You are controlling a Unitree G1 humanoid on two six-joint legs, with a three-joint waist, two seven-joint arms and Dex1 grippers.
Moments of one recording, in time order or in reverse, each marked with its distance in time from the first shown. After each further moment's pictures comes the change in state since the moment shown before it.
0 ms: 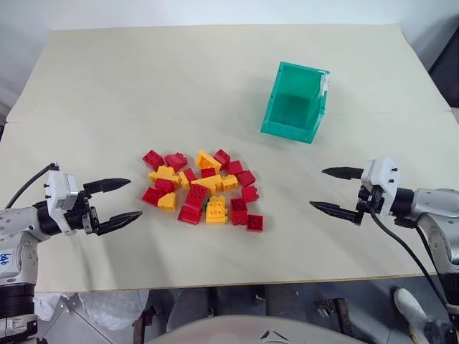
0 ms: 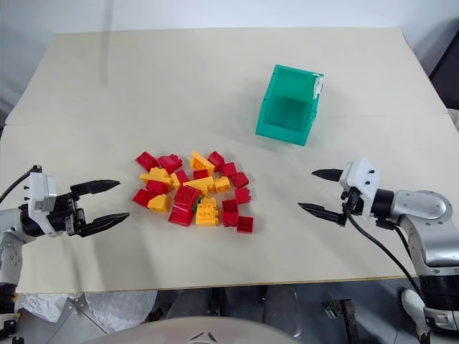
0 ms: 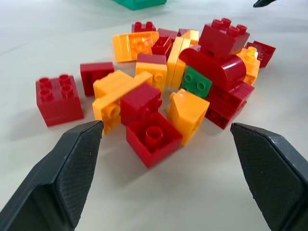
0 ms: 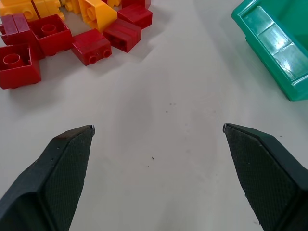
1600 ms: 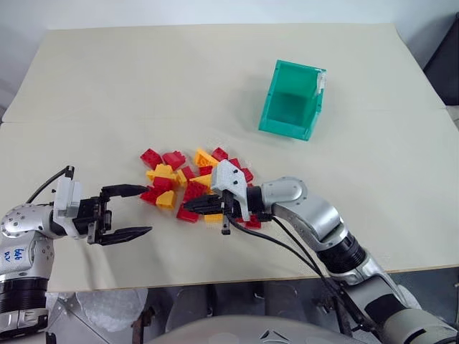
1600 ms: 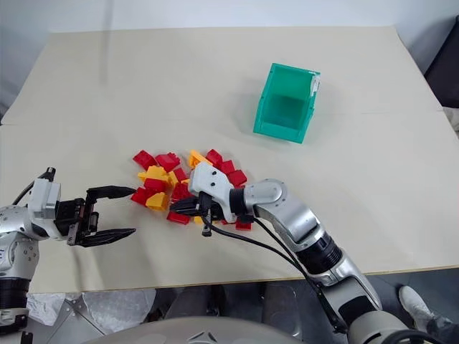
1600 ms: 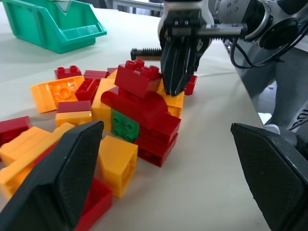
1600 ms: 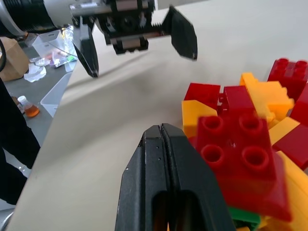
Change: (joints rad) left arm -0.032 -0.020 -0.072 0.010 -0.121 -0.069 -0.196; right arm -0.427 0.578 0.619 -0.056 -0.063 0.340 -0.205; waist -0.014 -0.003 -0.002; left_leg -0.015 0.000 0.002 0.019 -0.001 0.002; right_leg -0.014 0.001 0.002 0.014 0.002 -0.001
